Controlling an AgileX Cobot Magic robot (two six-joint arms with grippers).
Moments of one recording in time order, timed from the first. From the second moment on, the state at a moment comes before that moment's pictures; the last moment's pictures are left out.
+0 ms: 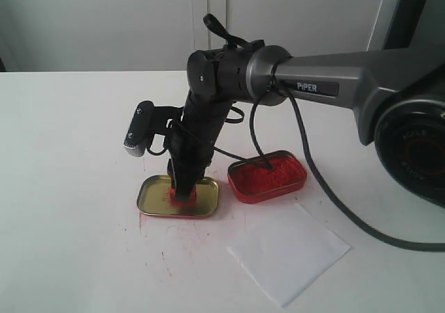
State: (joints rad) left arm 0.03 0.00 0.01 -0.06 0.55 0.13; right arm 0.68 2.22 -1.75 0.21 0.87 -0.93
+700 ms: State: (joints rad) left arm 0.03 0.00 0.01 -0.06 0.55 0.13; right arm 0.68 2.25 -1.75 0.22 0.85 -0.93
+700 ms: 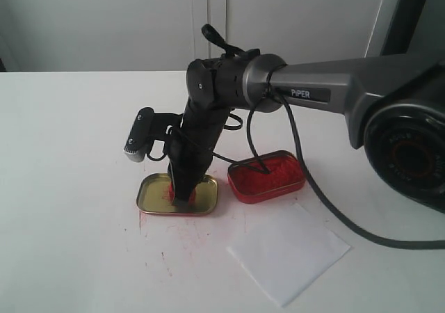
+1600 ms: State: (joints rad) left arm 0.03 0.00 0.01 -0.06 0.55 0.13; right arm 0.58 2.08 -1.75 0.19 1.05 -0.48
